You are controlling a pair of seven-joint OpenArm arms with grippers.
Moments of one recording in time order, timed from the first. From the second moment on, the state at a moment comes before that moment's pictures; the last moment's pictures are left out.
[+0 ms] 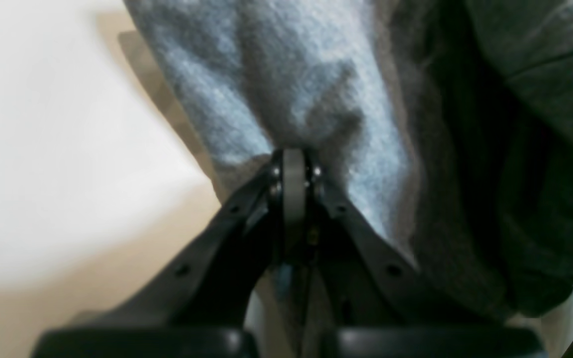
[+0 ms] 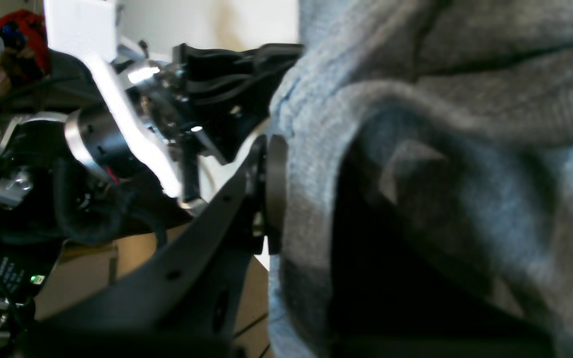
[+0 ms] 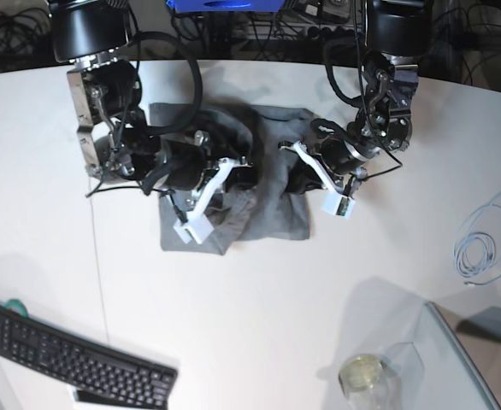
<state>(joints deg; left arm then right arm) 2.0 -7.4 -2.2 64.0 -14.5 -34.3 18.5 -0.6 -1.5 -9.6 81.0 42.0 16.7 -58.0</state>
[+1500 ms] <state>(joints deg) 4.6 -10.3 -9.3 65.9 -14.3 -34.3 21.1 5.7 -2.4 -22.2 69.5 42.5 11.9 -50.2</state>
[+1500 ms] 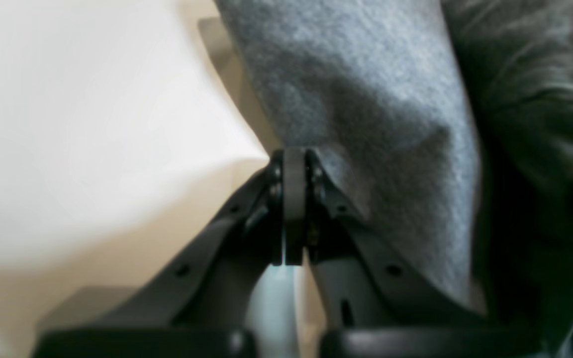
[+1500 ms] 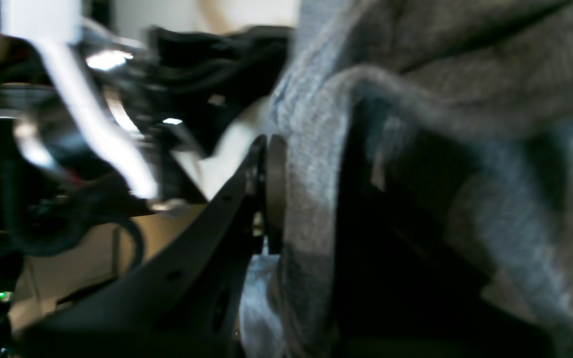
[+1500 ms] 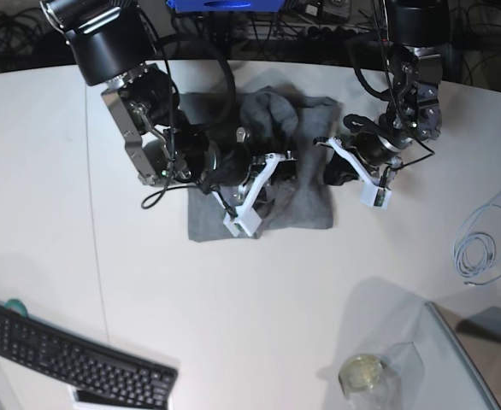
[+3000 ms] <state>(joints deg) 9.4 -18.8 -3.5 72.5 -14.8 -28.7 21.6 10.8 -3.6 -32.4 69.7 42.5 8.3 -49.4</state>
